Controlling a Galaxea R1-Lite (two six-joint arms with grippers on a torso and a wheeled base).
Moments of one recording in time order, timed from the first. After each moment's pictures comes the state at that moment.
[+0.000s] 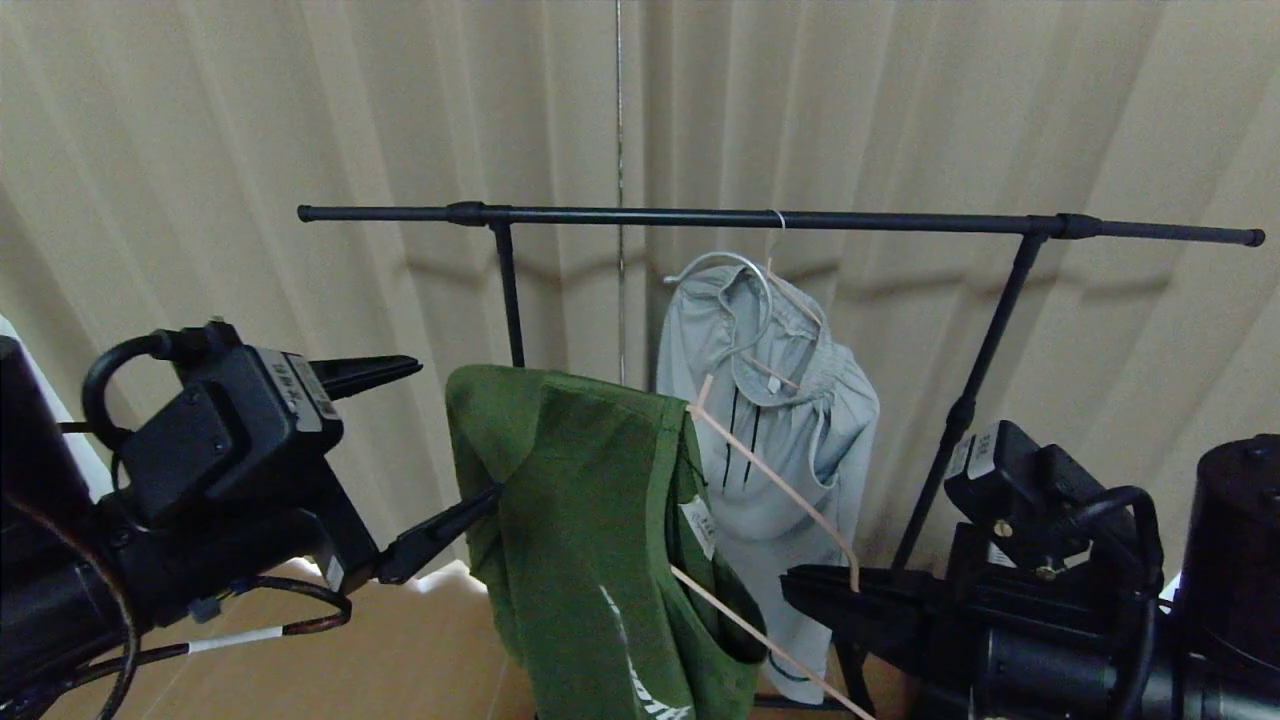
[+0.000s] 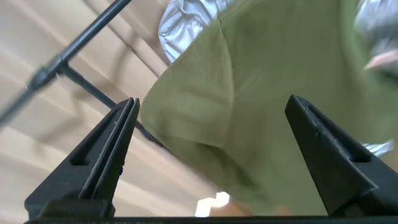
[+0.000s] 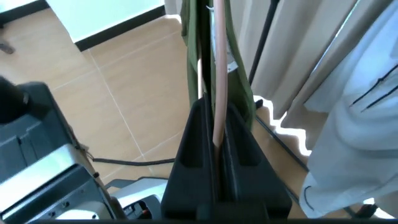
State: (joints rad) left arm -0.44 1.32 -0.50 -0.69 -0.24 0.67; right arm 0.85 1.40 -0.51 -0.54 0.07 0.08
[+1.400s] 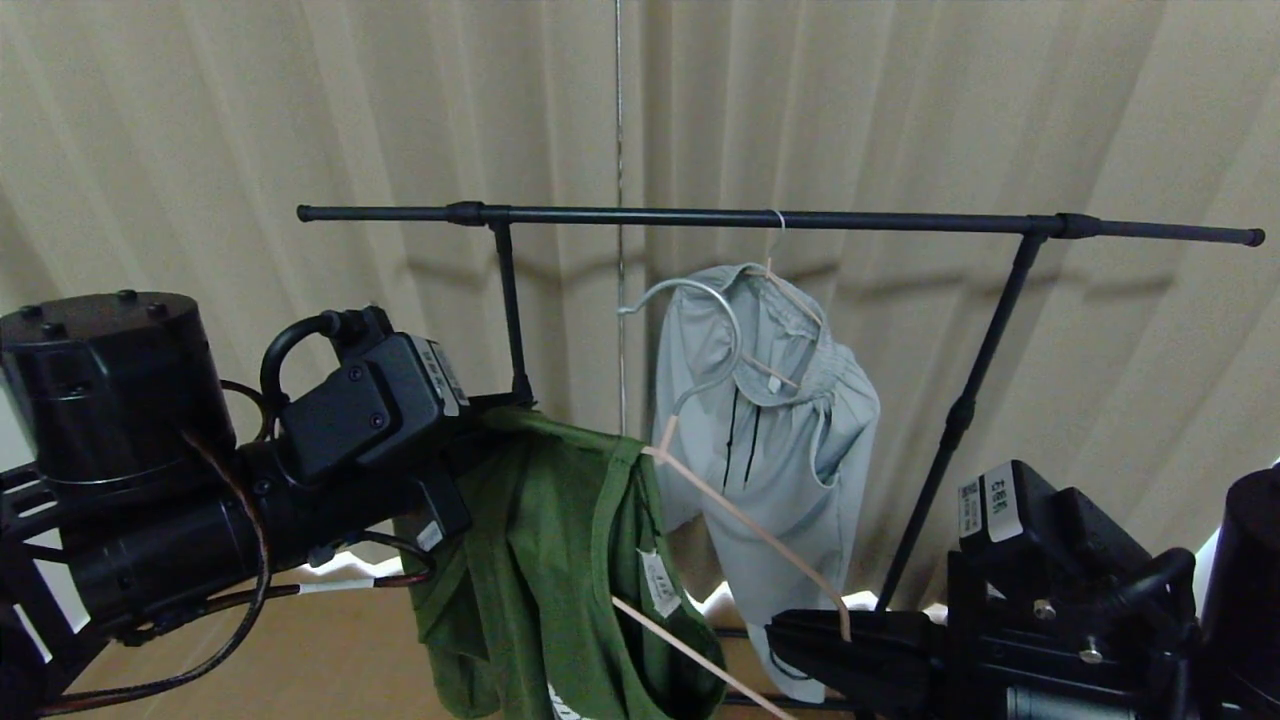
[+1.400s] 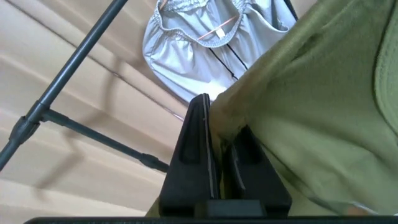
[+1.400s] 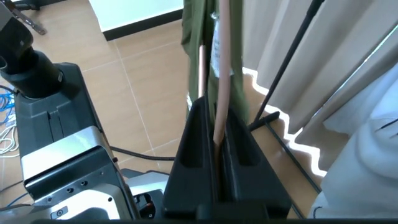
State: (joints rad) left arm -0.49 1.47 -0.63 -0.69 -0.24 0.75; right arm 0.91 1.39 -0.48 -0.55 0.13 0.04
